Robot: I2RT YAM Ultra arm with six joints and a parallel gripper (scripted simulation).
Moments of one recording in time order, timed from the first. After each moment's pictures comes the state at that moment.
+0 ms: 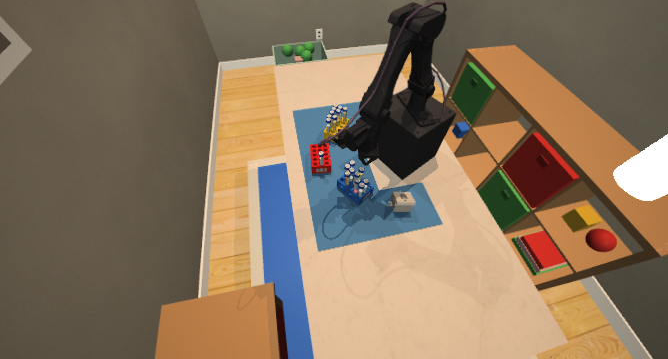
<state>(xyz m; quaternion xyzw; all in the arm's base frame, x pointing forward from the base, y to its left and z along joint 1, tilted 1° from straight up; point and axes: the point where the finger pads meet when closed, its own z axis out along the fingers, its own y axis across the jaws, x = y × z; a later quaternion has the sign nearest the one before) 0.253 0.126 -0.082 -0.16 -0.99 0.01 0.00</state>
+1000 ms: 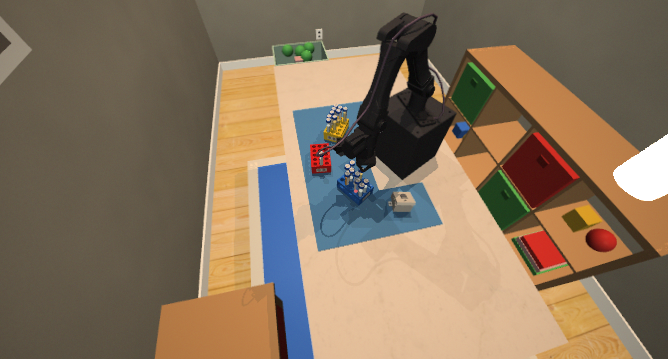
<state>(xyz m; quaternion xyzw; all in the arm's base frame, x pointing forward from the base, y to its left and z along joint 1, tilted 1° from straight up) 0.258 0.125 -0.121 -0.16 -0.99 0.01 0.00</state>
